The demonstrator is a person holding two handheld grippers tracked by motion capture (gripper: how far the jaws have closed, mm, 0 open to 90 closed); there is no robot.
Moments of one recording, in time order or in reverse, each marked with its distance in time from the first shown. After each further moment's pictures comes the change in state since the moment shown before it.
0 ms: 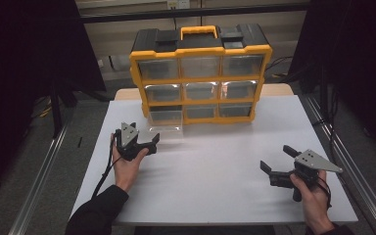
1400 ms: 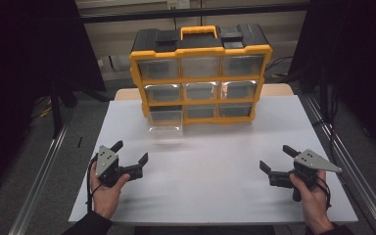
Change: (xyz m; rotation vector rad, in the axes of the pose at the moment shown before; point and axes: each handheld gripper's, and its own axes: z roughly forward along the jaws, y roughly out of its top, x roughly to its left) left arm -0.008 -0.014 -0.089 -0.094 -0.047 -0.044; right arm 0.001 0.000 0.001 -0.001 -0.006 -0.005
